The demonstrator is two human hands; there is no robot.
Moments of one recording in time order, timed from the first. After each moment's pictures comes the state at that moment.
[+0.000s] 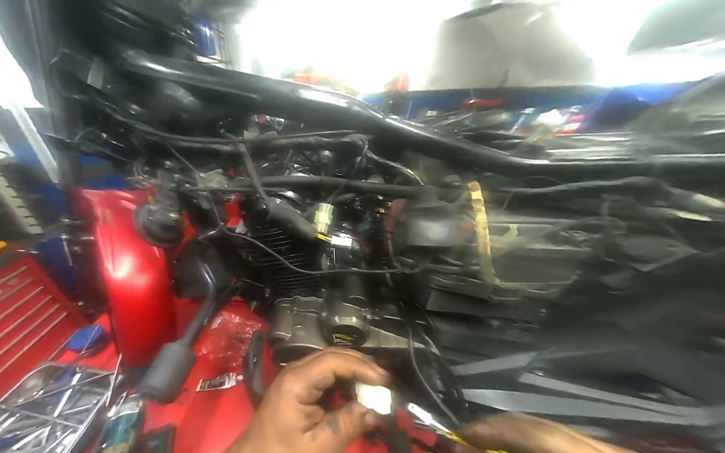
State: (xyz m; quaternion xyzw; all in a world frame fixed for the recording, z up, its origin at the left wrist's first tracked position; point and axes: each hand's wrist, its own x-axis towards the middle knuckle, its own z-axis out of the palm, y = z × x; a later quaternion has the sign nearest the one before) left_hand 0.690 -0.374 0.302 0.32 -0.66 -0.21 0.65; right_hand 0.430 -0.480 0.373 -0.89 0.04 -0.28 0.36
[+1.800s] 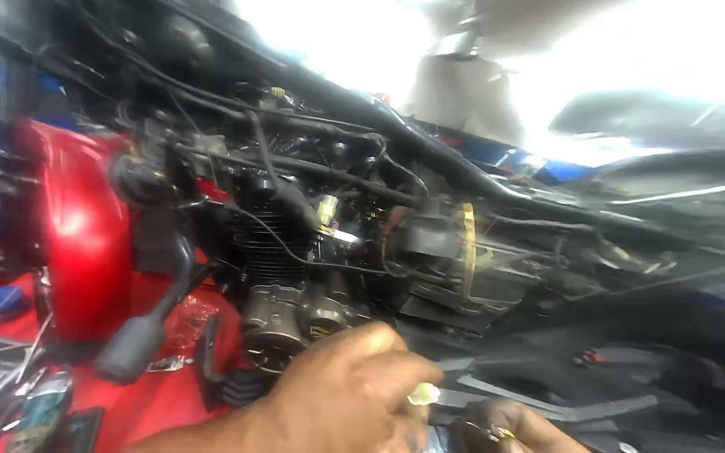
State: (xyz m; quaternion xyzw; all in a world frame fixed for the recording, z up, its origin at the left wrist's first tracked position) left_hand 0.660 -0.382 0.361 0.46 -0.72 0.01 0.52; right_hand 0.429 -0.483 0.348 -0.66 0.06 -0.35 0.66
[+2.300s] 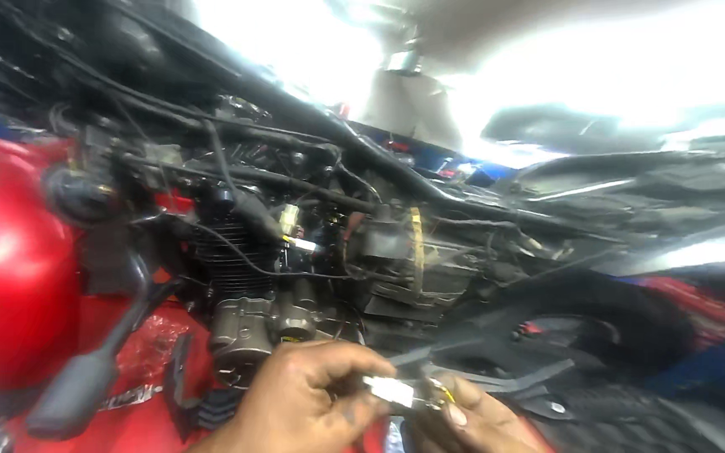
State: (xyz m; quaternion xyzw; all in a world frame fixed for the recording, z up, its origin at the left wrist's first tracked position) left_hand 0.665 -0.398 0.342 0.31 -0.65 -0.23 0.65; right_hand 0.448 -0.471 0.354 -0.57 0.07 -0.38 0.72
